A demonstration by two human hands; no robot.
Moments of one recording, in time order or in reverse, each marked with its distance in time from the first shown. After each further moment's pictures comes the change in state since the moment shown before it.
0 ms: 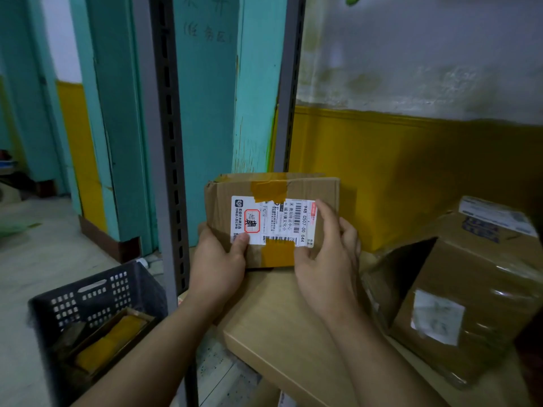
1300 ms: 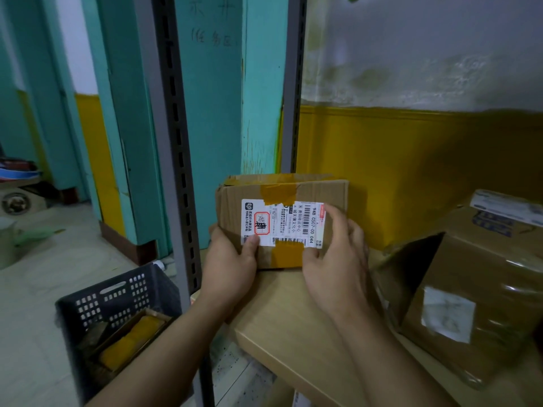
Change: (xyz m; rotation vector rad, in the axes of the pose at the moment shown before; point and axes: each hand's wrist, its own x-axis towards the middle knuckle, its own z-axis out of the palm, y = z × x) left_hand -0.001 -0.002 0.003 0.075 0.010 0.031; right_hand 0.000 0.002 -0.001 -0.028 -0.013 0.010
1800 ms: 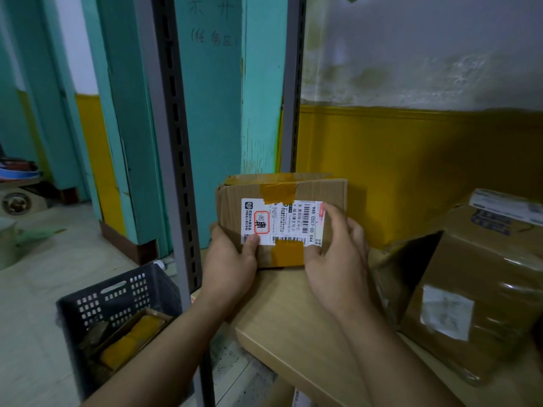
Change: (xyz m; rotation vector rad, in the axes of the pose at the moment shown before) left_hand -0.001 0.000 -0.001 0.026 -0.010 0.017; right_hand 0.001 0.001 -0.001 0.064 0.000 0.018
